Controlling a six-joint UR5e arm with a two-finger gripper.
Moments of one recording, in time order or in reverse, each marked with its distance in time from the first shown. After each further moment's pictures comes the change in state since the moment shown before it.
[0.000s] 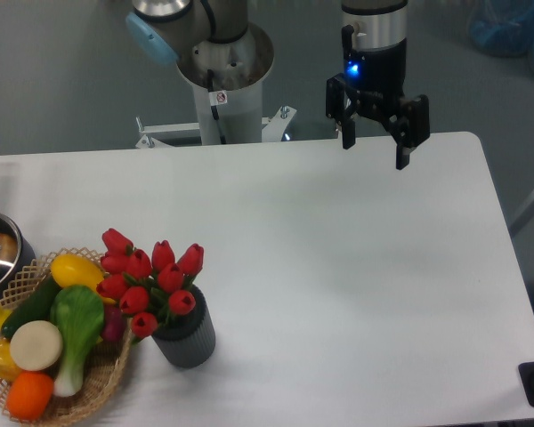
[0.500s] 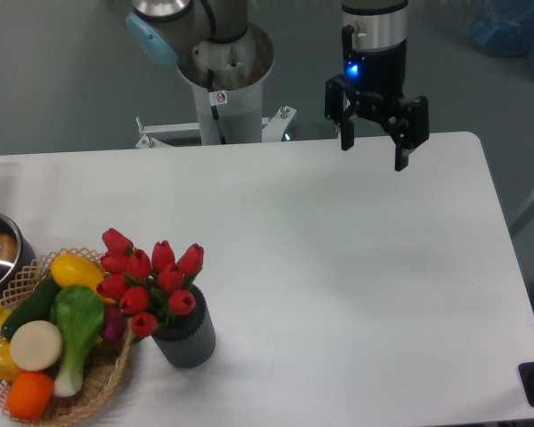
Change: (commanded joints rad) arm -0.005 -0.002 0.000 0.005 -0.015 -0.069
